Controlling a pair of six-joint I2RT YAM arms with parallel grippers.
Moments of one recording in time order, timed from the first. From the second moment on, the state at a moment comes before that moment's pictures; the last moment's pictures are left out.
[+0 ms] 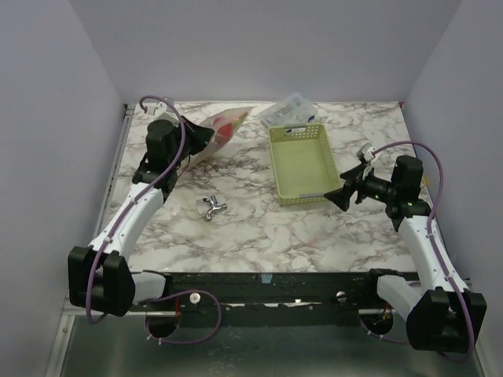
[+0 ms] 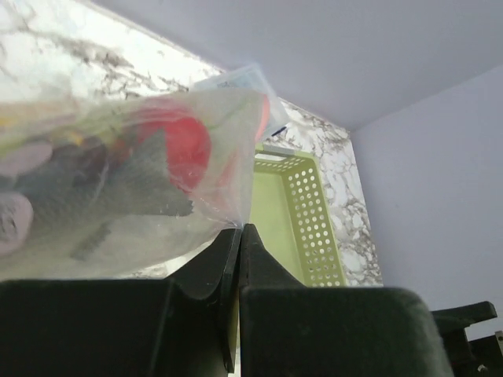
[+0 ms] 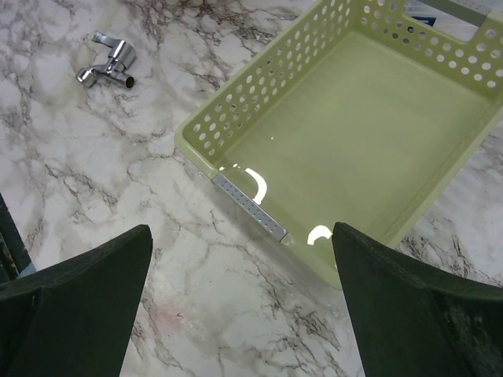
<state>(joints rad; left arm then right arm) -0.22 1.30 0.95 0.15 0.17 -0.81 -0.08 0.99 0.68 -0.21 -0.94 -0.32</state>
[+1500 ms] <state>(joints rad) -0.37 0.65 0.91 -0.28 0.50 -1.25 0.49 1.48 1.70 -0.87 -1.17 -0.97</state>
